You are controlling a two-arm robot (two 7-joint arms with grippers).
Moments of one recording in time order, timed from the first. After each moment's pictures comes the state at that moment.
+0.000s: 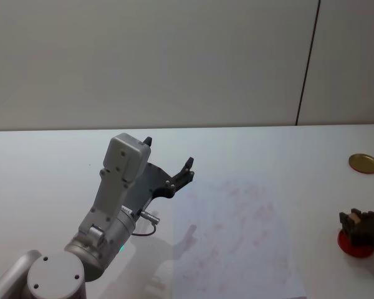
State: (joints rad) left arm -0.24 0.38 0.45 -1.63 -0.20 0.01 -0.01; right arm 0.07 0.42 -0.13 -1.65 0.29 0.50 0.18
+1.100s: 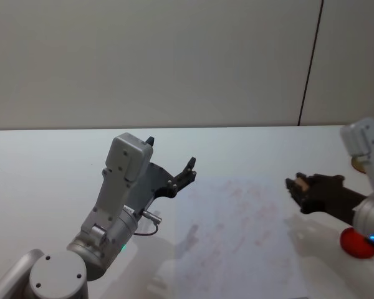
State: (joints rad) left arm -0.24 0.38 0.45 -1.63 -0.20 0.01 -0.01; right arm 0.23 0.33 -0.21 -1.61 0.18 0.44 0.39
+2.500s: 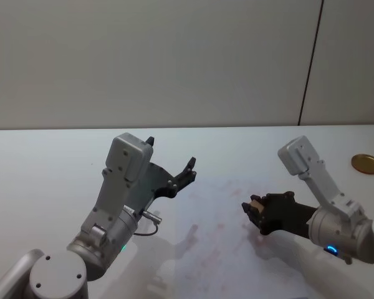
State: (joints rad) left arm -0.24 0.38 0.45 -1.63 -0.20 0.01 -0.01; right arm 0.32 0.25 -0.32 -1.45 0.03 0.42 0.54
